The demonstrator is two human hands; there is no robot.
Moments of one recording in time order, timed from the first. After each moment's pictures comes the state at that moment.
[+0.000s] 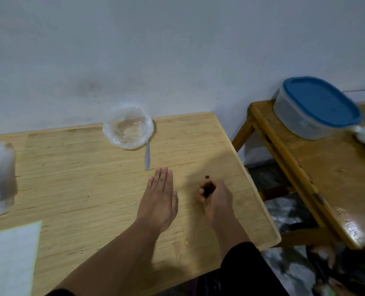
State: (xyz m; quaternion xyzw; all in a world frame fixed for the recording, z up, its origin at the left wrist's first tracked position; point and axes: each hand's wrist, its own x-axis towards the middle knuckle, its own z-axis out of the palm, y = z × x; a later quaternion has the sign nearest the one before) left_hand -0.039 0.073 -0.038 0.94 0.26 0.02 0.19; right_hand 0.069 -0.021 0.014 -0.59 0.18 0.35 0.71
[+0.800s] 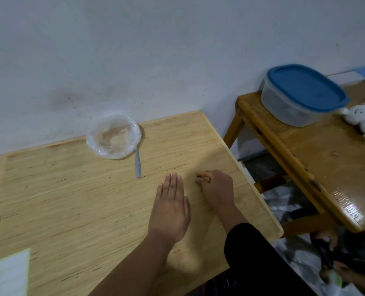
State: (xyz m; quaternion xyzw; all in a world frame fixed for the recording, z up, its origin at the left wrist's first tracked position) left_hand -0.019 0.049 -0.039 0.96 0.23 0.00 0.17; right_hand 0.106 -0.023 -0.020 -0.91 -0.25 0.11 0.30
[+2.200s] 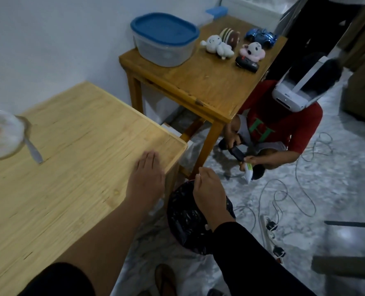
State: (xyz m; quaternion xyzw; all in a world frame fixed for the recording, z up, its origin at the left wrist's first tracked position) left_hand -0.025 -0.066 -0.033 0.99 -0.01 -0.01 0.13; right_hand -0.024 -0.231 -0.048 -0.97 0.01 0.01 0.26
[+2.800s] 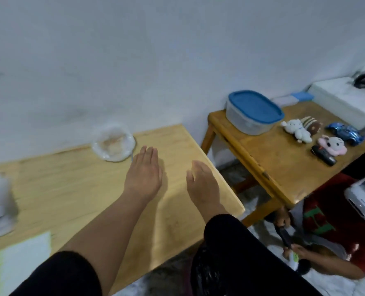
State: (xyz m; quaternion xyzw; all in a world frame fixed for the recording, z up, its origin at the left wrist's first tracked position) left_hand -0.046 0.092 0.072 0.97 0.21 0.09 0.08; right_hand 0.032 -0.050 0.068 -0.93 -0.27 -0.01 0.25
